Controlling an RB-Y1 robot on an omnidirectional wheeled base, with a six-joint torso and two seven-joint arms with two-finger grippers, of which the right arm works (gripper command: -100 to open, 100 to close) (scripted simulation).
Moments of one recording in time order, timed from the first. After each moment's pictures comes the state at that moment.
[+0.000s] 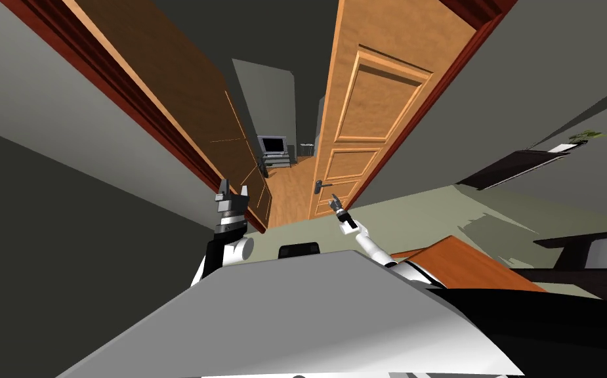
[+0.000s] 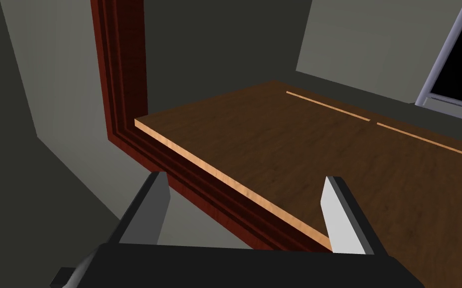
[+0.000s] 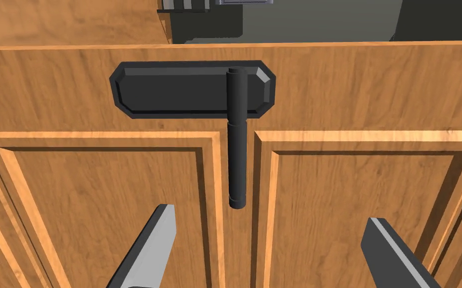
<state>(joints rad) -0.01 -0.52 0.21 -1.18 -0.24 -0.50 -0.33</state>
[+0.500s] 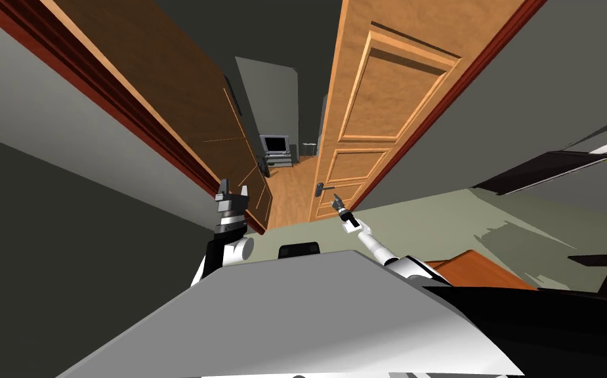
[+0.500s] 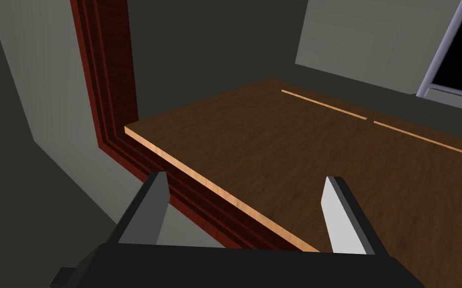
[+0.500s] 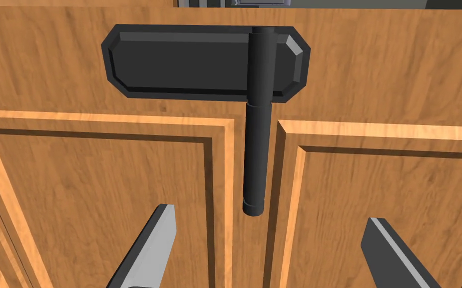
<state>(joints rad) -0.05 -0.57 0.23 -1.10 -0.26 -0.50 -0.34</state>
